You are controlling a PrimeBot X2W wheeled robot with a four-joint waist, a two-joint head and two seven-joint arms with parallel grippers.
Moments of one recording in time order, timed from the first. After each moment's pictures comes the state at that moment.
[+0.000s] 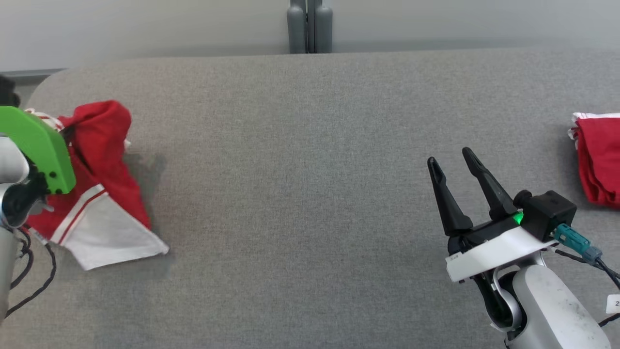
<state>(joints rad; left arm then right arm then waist) -0.77 0.56 -0.36 0.61 -0.73 -0.13 0.55 -0.24 -0.22 0.28 0.12 0.43 0.13 -0.26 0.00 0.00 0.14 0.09</state>
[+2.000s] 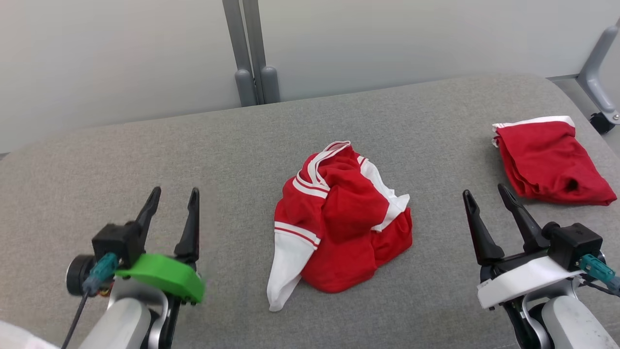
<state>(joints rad) -0.32 0.37 -0.52 0.30 -0.64 0.12 -0.25 -0.10 -0.25 0.18 0.14 0.39 0.13 -0.26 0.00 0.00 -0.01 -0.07</state>
